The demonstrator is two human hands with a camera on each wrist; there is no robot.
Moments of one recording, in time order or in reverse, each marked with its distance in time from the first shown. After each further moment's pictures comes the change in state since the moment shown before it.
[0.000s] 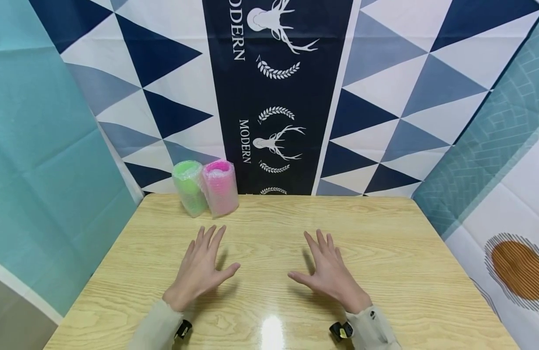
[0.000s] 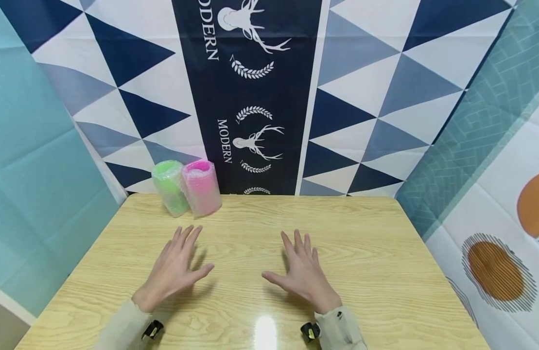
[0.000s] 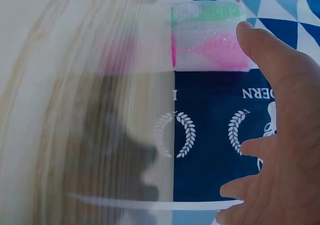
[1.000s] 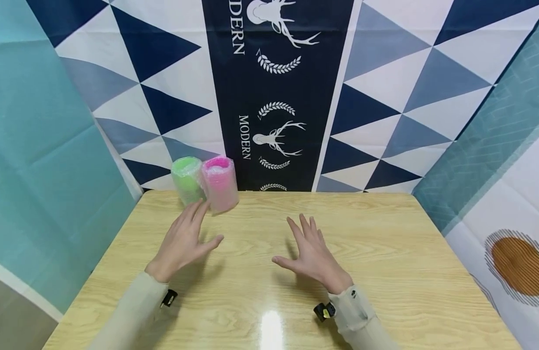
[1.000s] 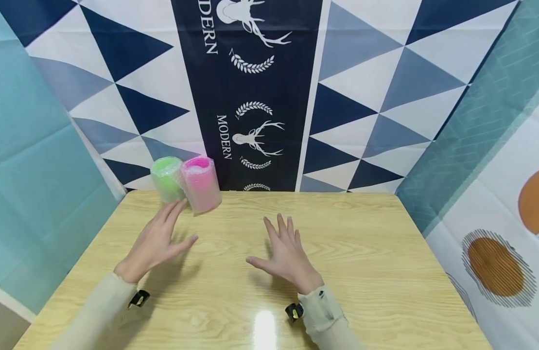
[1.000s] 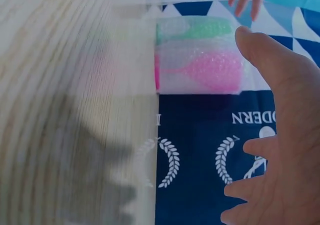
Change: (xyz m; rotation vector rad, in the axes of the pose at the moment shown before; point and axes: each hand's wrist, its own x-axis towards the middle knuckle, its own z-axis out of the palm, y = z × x) left_hand 0.039 -0.037 -0.044 -0.007 0.121 0.149; right_hand 0.033 -0.030 0.000 0.038 -0.009 -0.073
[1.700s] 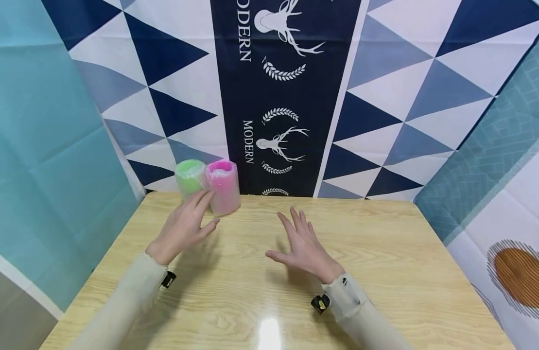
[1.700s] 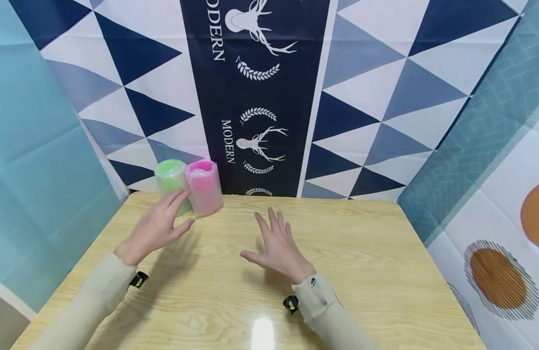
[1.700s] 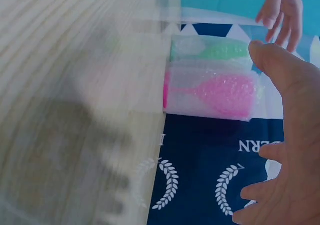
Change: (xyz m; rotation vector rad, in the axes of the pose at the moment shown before) left_hand 0.038 -0.002 -0.025 0.084 0.026 0.119; right_hand 0.029 -0.012 -0.005 -0.018 0.002 -0.110
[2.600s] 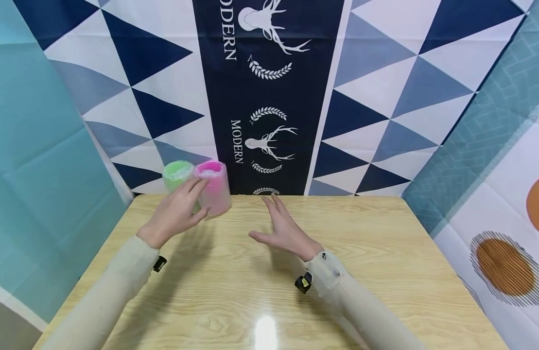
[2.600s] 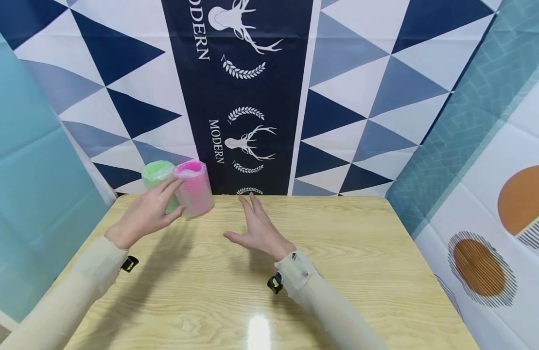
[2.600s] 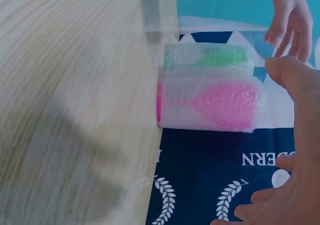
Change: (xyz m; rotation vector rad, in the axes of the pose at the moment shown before) left_hand 0.039 -0.011 -0.012 0.026 -0.044 0.091; right_hand 0.045 -0.005 -0.008 0.198 -0.024 0.019
